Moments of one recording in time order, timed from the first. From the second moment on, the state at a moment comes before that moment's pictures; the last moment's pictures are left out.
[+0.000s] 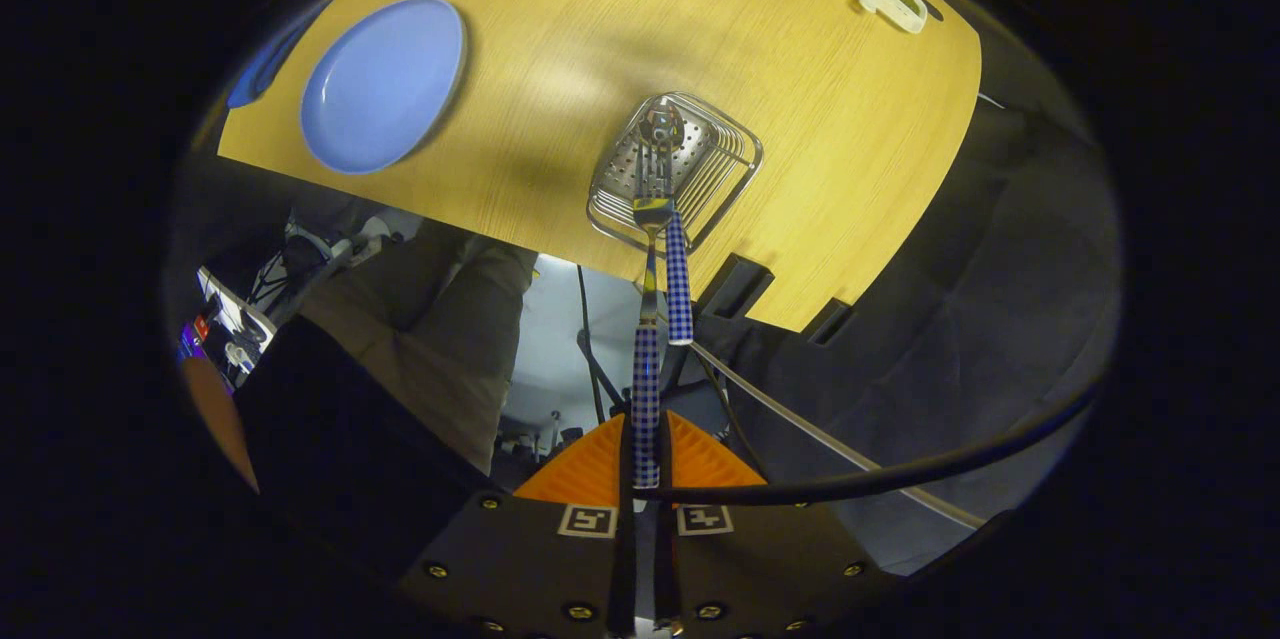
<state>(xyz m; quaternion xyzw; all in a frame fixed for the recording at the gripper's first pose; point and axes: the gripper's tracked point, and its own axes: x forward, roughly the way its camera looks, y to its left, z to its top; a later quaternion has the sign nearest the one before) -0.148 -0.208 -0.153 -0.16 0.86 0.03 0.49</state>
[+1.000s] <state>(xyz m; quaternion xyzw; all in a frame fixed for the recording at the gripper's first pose) -0.100 -0.210 -0.195 -0.11 0.92 0.04 0.37</state>
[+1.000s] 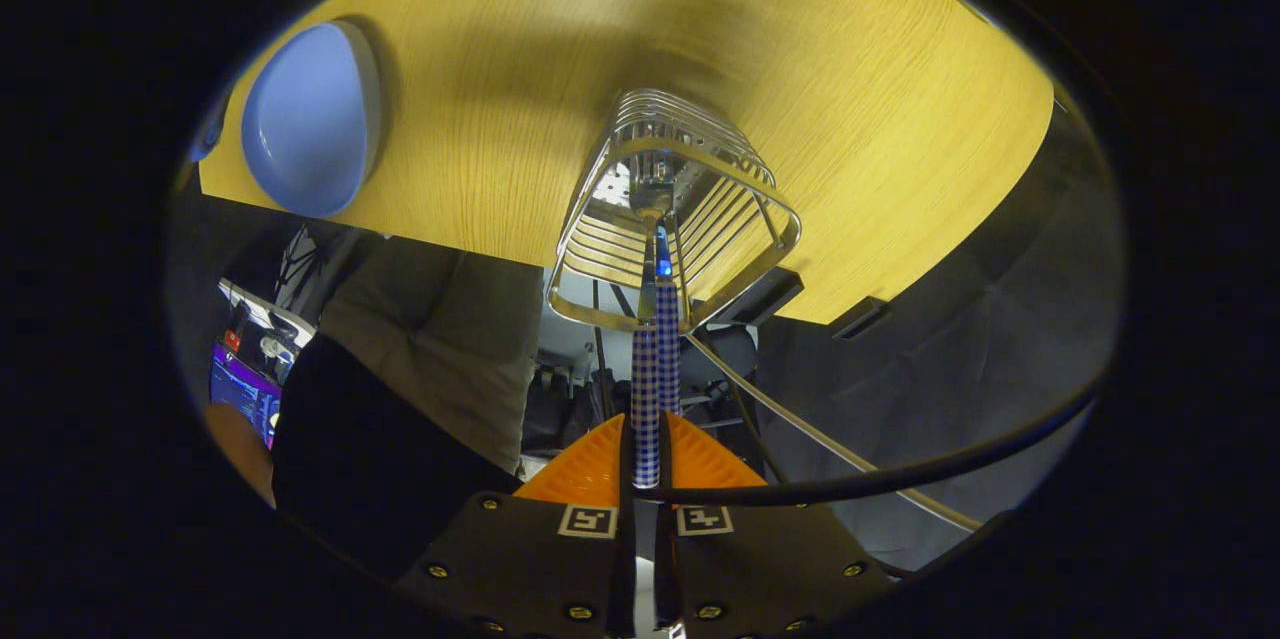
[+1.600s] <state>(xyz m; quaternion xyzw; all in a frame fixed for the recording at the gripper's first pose) -0.113 -0.214 -0.170 -0.10 0.90 0.03 0.42</state>
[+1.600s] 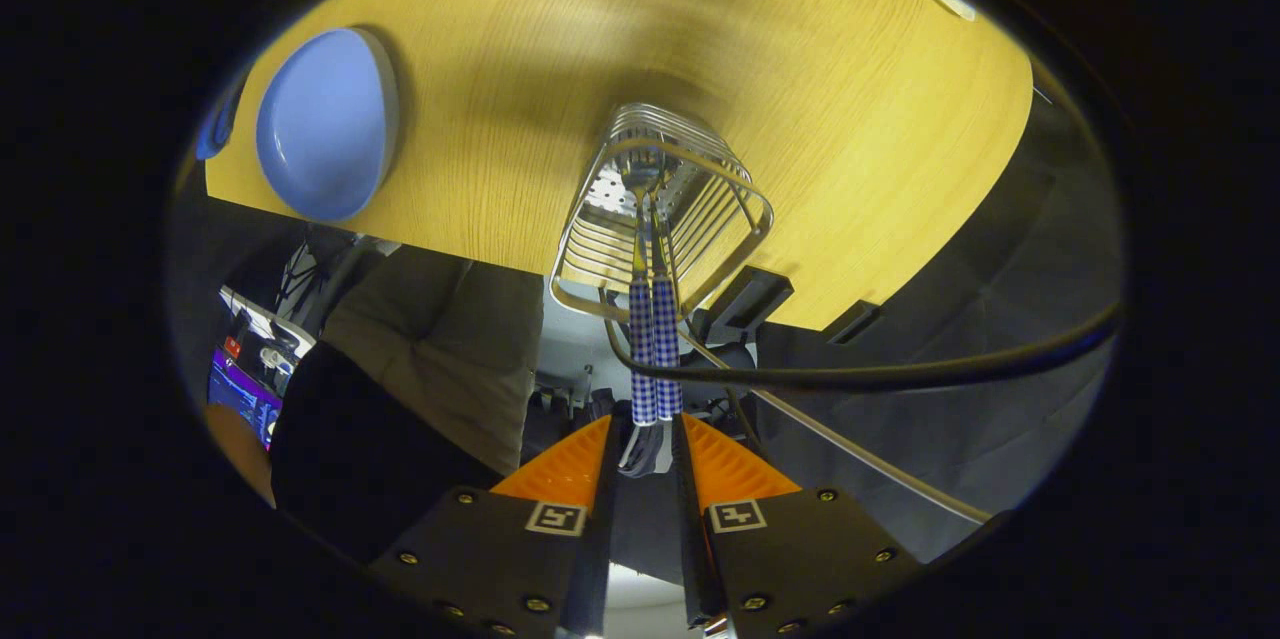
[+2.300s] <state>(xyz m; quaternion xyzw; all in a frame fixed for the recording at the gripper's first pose) -0.230 -0.157 -0.141 0.07 0.80 0.02 0.59</state>
